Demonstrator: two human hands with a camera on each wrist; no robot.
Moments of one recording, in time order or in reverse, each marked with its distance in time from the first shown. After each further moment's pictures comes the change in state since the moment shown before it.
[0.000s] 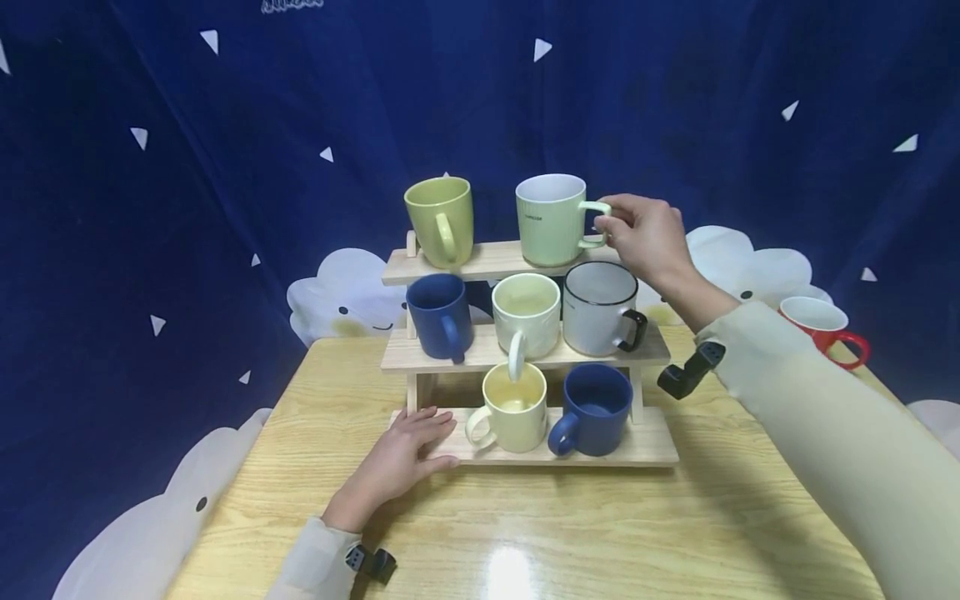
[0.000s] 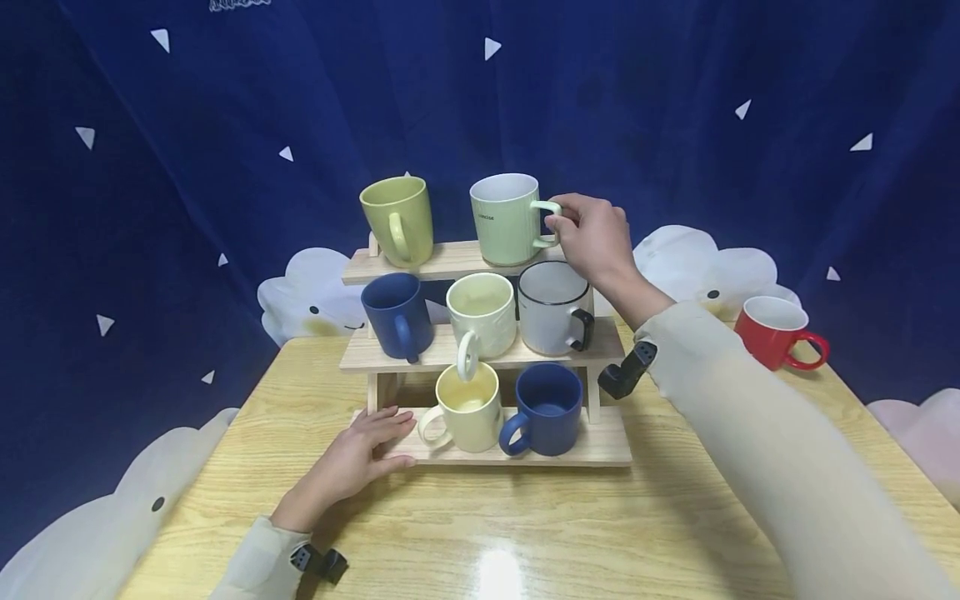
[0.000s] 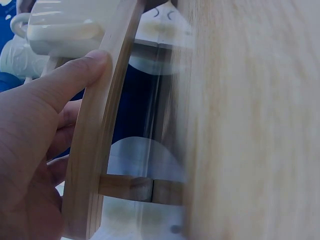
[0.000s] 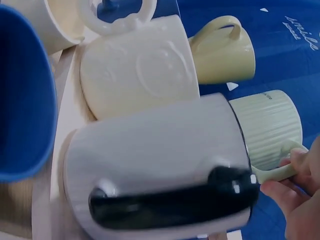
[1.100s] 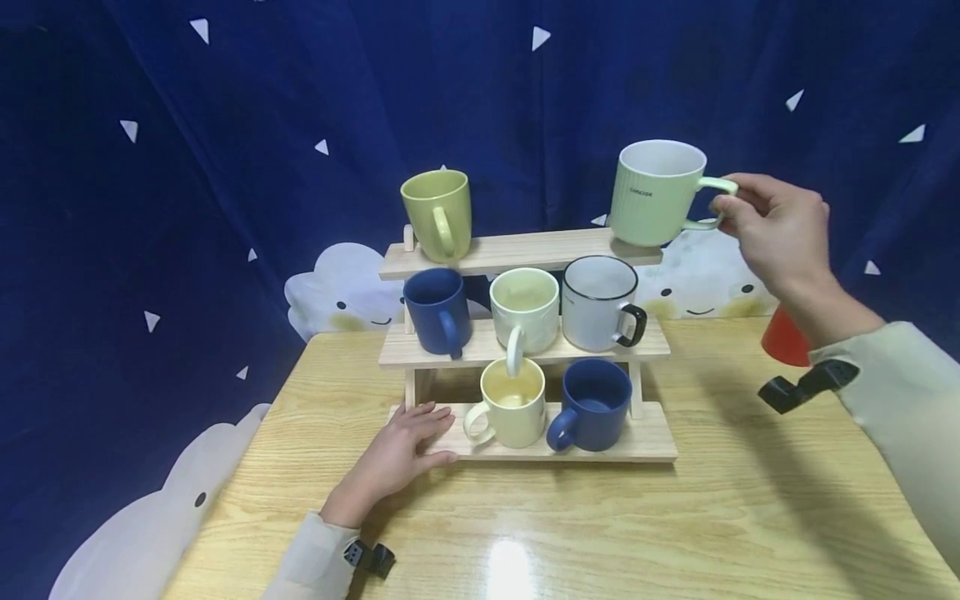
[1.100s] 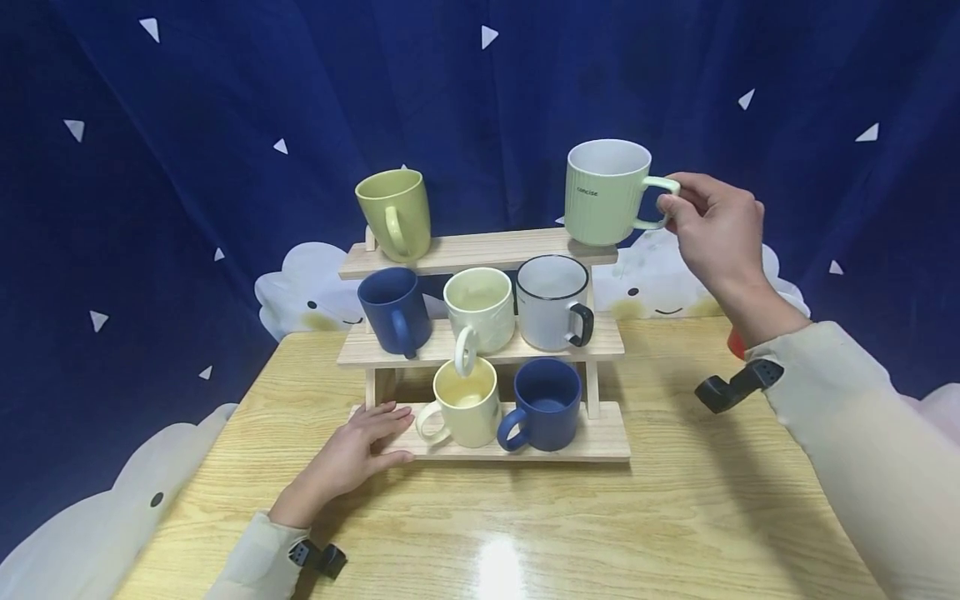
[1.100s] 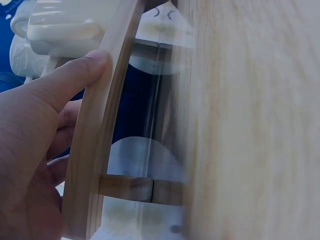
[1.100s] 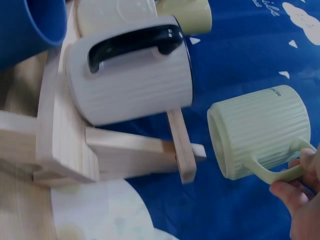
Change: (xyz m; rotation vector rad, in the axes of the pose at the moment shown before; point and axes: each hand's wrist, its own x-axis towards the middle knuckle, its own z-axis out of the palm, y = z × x) left_hand 0.000 0.001 -0.001 -0.005 -0.004 -0.005; right_hand -0.022 0.061 -0.083 0.169 0.176 0.163
